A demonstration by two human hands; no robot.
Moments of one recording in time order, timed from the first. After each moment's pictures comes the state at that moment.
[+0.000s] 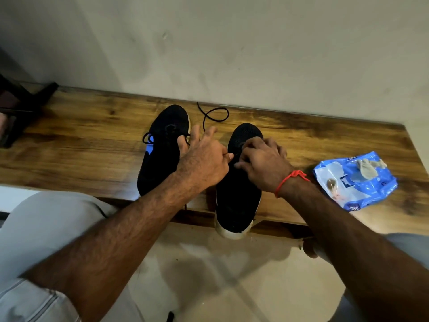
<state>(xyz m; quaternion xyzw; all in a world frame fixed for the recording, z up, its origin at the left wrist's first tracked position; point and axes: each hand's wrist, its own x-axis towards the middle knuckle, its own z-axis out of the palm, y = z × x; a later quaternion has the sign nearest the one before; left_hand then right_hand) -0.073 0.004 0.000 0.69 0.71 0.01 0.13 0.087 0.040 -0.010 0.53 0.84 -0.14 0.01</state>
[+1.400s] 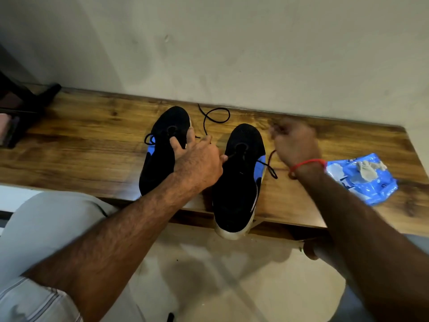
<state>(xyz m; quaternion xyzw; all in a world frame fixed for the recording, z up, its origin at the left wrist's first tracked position) -0.079 0.007 0.001 0.67 0.72 -0.09 0.13 0.112 0.065 0.012 0.67 0.66 -0.23 -0.26</state>
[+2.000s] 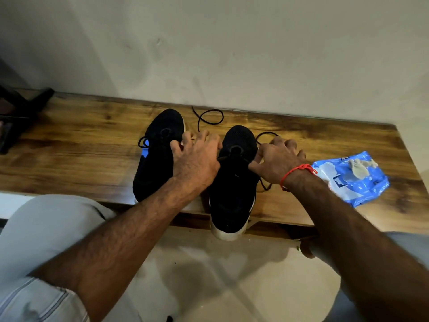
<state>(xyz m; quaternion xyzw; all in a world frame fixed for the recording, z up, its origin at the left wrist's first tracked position) -0.068 0.002 -0.004 0.68 0.73 0.06 0.07 0.111 0.051 0.004 0.65 0.74 -0.17 0.08</state>
